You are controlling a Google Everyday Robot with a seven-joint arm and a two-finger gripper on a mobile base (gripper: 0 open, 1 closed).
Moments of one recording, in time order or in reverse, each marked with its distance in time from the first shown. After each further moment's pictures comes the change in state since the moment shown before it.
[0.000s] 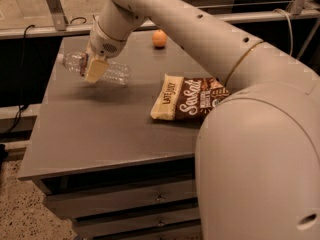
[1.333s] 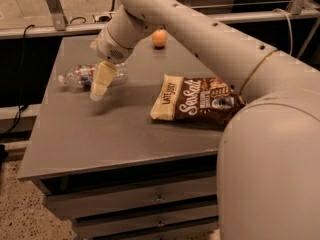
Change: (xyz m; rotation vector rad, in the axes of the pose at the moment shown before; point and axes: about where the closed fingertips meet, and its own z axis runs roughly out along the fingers) arm 0.003 0.014 0.003 -0.007 -0.091 0.035
